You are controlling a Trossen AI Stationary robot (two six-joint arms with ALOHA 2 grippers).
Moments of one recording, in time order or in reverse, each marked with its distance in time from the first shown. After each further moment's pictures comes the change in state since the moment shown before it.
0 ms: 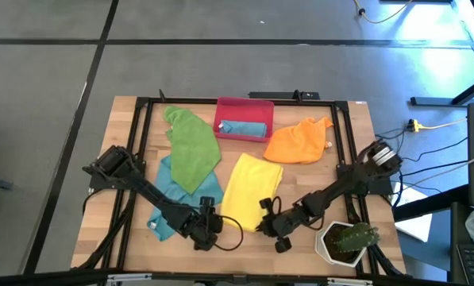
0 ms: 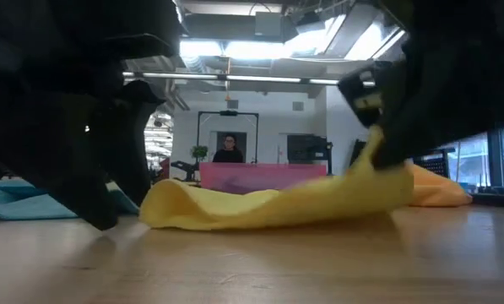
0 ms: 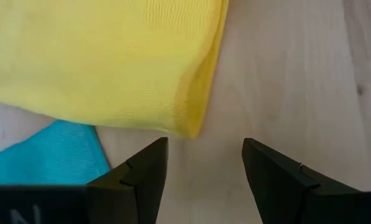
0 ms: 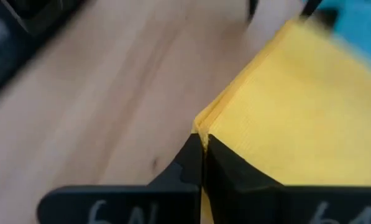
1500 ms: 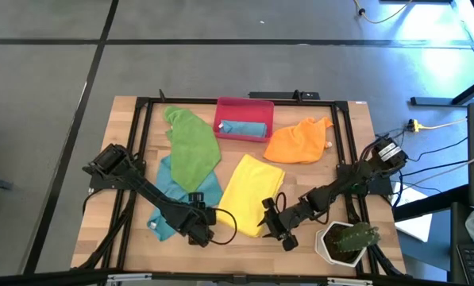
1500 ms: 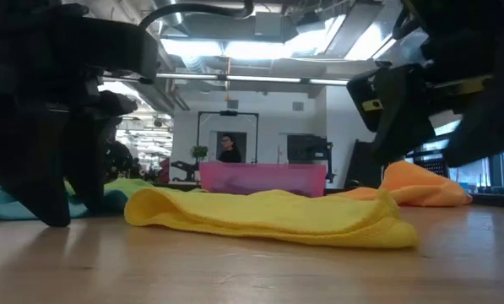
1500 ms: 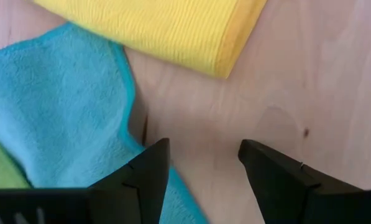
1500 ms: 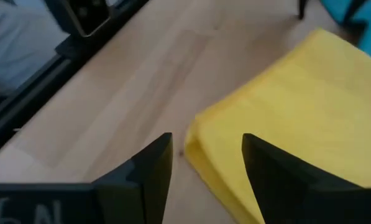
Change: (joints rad) left arm 0.009 -0.007 0.001 -0.202 0.084 -0.223; right arm -0.003 -0.045 -0.106 0.136 -0.116 -0.082
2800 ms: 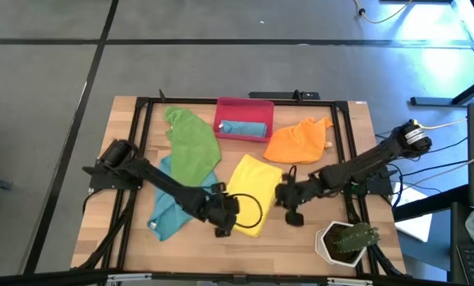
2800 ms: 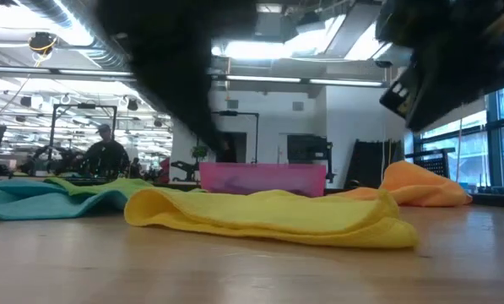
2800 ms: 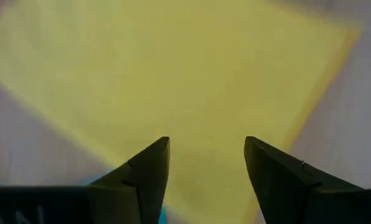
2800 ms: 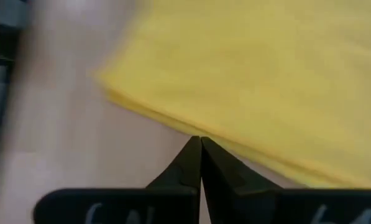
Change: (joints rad) left arm 0.149 0.001 0.181 0.077 -0.045 0.114; right arm -0.143 -0.347 -0.030 -0.506 -0.059 0.430
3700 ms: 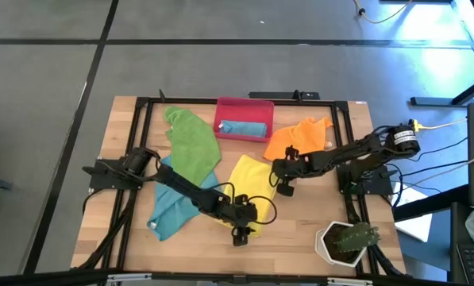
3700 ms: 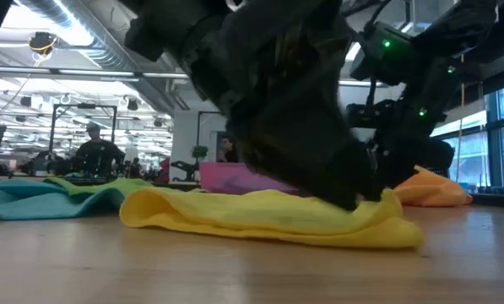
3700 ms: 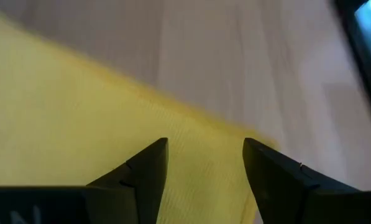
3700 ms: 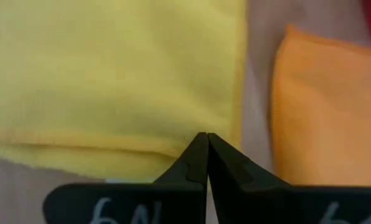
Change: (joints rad) left arm 0.094 0.219 -0.002 0.633 0.282 0.116; right arm -0.352 0.128 -0.094 -0.054 0.235 -0.232
